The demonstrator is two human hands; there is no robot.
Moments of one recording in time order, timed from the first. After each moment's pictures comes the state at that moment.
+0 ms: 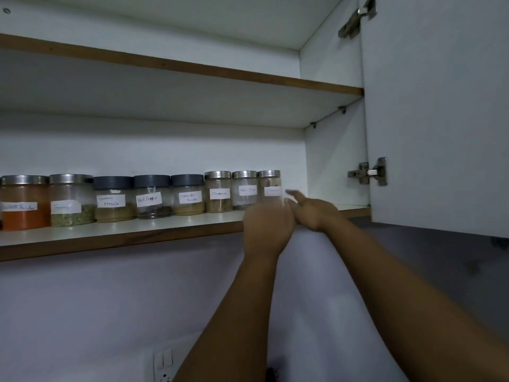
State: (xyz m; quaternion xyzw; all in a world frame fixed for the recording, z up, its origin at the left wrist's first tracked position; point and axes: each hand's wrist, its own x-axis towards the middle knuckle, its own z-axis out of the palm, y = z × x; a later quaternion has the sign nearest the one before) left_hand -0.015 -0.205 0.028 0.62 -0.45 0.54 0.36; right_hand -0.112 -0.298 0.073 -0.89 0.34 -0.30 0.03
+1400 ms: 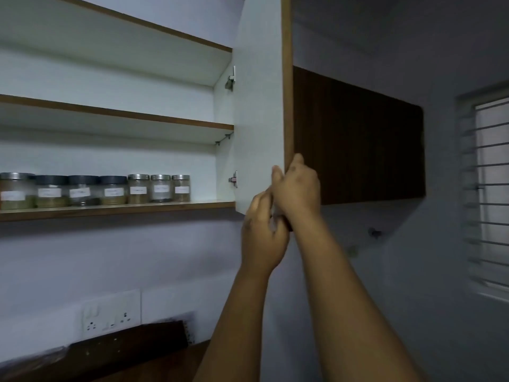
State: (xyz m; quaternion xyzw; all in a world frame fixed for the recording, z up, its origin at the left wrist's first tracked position) left_hand -0.441 -0.090 0.004 0.43 -0.60 0.22 0.64; right_hand -0.516 -0.101 0.085 -0.70 0.35 -0.61 0.07
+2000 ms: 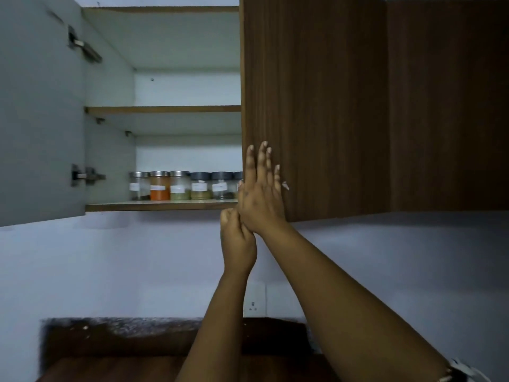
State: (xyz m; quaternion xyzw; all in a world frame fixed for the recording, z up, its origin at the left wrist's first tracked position) left_hand -0.146 0.006 -0.021 0.56 -0.37 0.35 0.65; right_hand -0.179 -0.041 0.056 -0.80 0.06 -0.59 -0.01
